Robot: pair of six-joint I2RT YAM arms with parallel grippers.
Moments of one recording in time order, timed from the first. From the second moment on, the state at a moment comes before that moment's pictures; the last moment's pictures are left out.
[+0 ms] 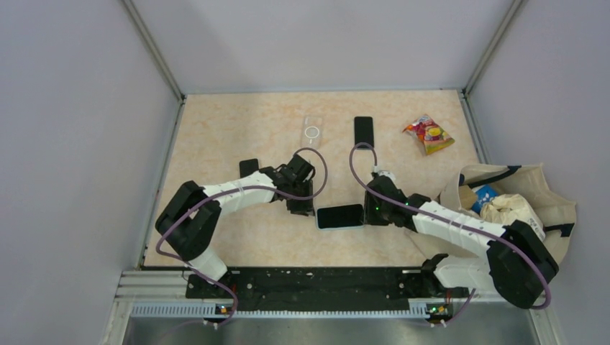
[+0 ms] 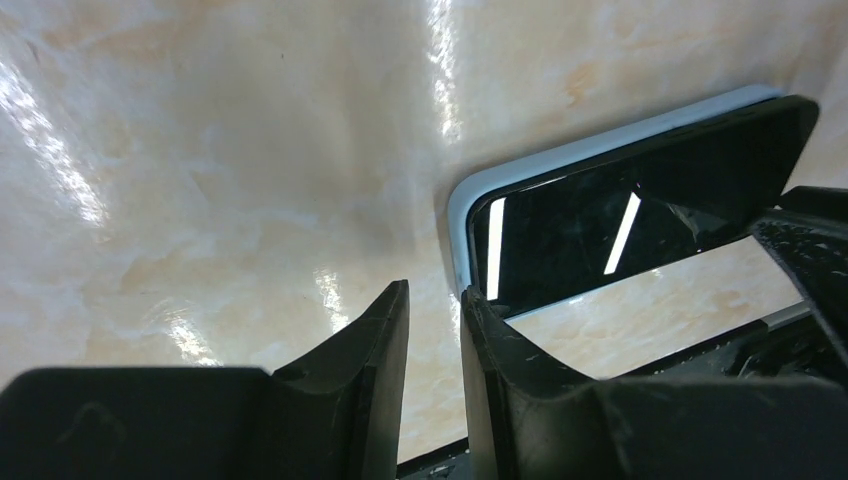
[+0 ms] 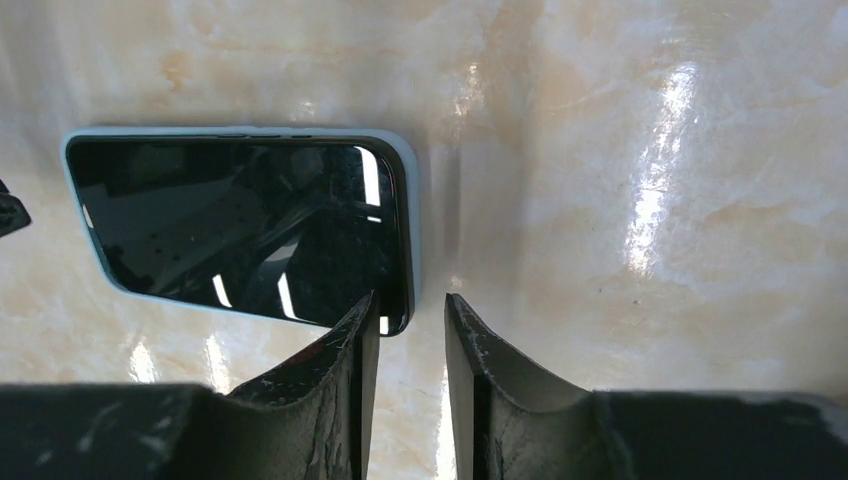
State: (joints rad) left arm -0.74 1.63 1.00 -0.48 0.12 -0.73; right arm 0.70 1.19 0.56 -0.37 0.12 0.68
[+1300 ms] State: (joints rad) left arm -0.78 1.67 0.93 -0.33 0.18 -0.81; right arm 0.87 1.30 0.62 -0.38 0.34 0.78
